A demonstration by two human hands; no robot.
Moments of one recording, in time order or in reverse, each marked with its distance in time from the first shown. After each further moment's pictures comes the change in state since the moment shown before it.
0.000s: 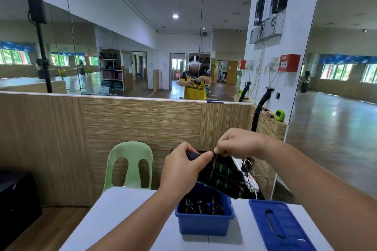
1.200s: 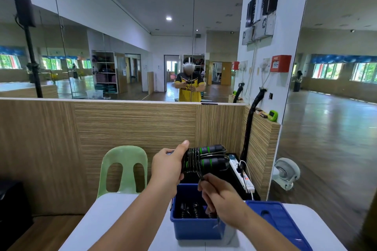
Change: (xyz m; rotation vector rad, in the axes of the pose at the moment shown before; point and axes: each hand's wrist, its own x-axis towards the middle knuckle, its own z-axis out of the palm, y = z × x) left_hand 0.026 -0.001 0.005 -0.471 0.066 -0.423; right_hand -0.015 0.065 0.139 0.493 0.275 -0.171
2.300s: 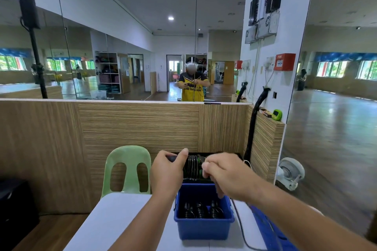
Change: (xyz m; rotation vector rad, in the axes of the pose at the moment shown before) left_hand 0.007 -0.023 -0.011 0.377 0.228 0.275; right_hand 0.005 -0.092 -0.028 -0.396 -0.027 -0.073
